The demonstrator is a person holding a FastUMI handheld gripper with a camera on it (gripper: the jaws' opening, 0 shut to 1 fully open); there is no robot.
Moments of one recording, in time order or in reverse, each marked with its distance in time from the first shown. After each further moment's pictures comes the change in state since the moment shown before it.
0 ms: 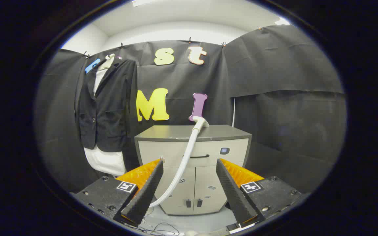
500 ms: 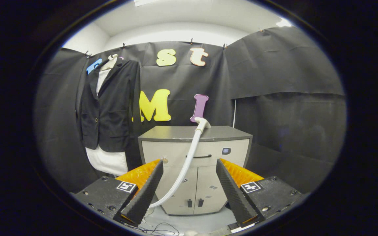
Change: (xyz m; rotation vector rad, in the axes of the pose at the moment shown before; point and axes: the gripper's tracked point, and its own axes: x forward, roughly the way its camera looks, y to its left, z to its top) arm -0.005 0.016 0.000 0.000 -0.003 0.004
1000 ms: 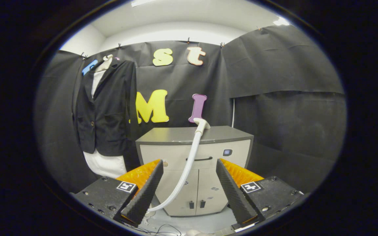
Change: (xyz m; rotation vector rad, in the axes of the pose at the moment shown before) arm 0.027 -0.002 0.018 0.032 0.009 -0.034
